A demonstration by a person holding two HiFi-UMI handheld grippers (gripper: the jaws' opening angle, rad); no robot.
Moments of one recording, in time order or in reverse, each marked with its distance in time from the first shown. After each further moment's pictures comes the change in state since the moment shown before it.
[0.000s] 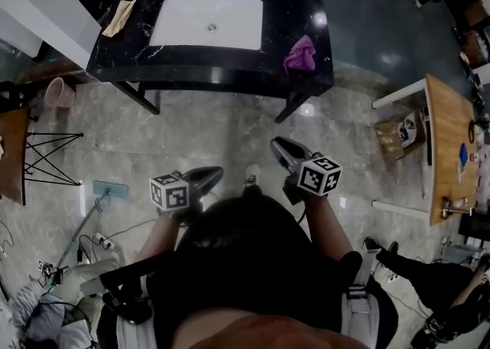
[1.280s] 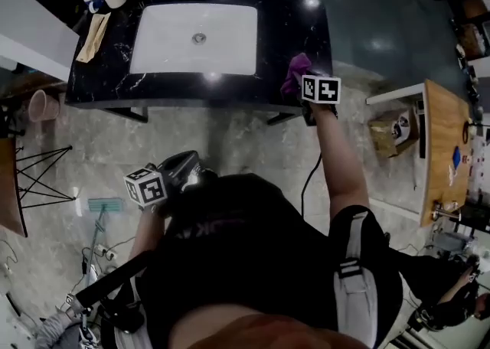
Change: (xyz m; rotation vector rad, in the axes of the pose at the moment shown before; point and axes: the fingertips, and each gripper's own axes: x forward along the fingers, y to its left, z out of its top) left arm 0.006 0.099 0.162 -0.074 -0.112 0.076; right arm 0.153 -0.258 0.207 -0.230 0.227 -0.565
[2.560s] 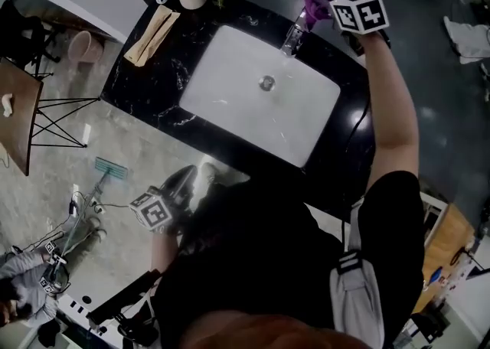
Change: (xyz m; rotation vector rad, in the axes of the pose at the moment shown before) left arm -0.023 0.096 0.144 -0.237 -0.462 0.330; right arm 0.215 0.221 0.444 -0.777 -0.132 0.472
